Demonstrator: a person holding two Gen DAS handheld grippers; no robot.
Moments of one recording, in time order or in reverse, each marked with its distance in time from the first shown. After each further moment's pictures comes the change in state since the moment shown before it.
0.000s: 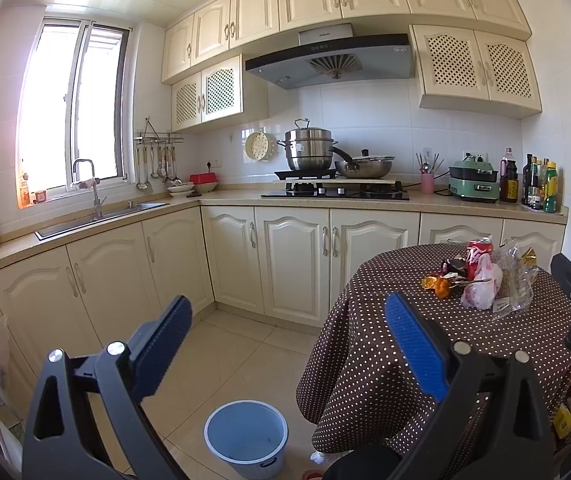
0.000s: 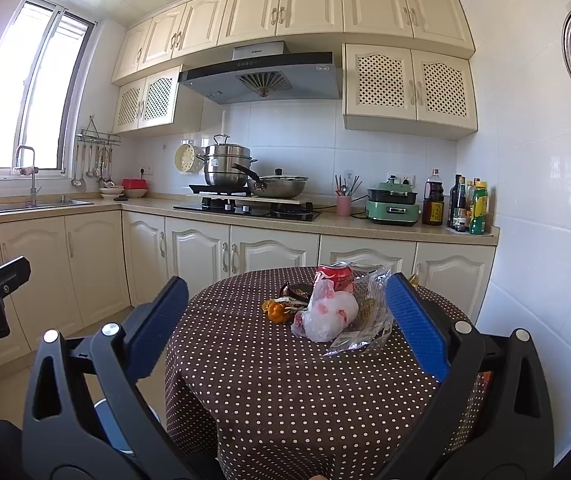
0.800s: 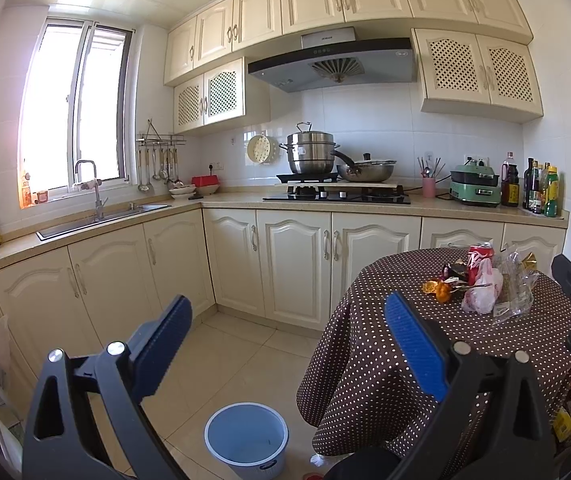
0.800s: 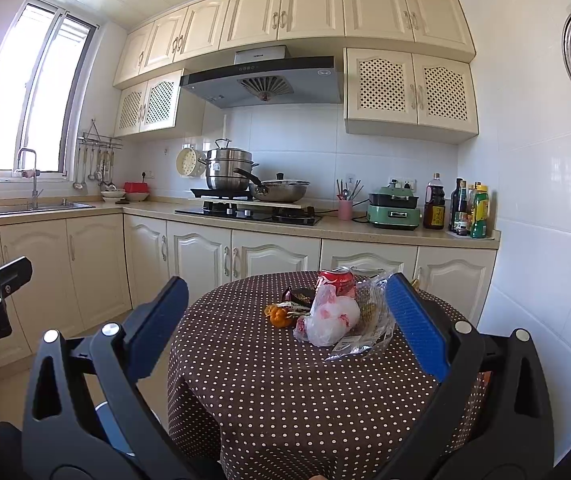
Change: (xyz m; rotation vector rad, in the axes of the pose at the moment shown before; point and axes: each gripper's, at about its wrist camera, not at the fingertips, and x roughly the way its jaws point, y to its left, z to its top) left arm -0.002 0.002 0.005 -0.004 -0.011 0.005; right arm -0.003 0.005 0.007 -0.001 -0.017 0.005
